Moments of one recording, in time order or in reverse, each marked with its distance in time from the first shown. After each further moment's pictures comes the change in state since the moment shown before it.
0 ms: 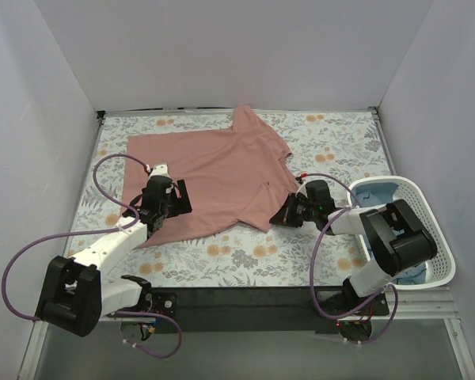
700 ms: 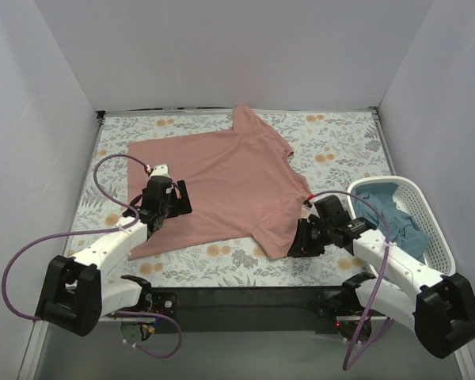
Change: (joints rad) left arm 0.000 0.003 0.000 -0.007 0.002 0.000; right arm 0.072 -0.598 -0.029 -0.882 0.087 -0.142
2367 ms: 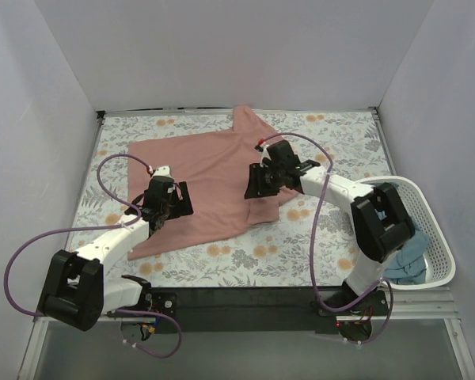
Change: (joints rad) left arm 0.000 0.035 0.005 -0.008 0.026 -0.007; right arm 0.130 0.789 0.748 0.219 0.060 -0.153
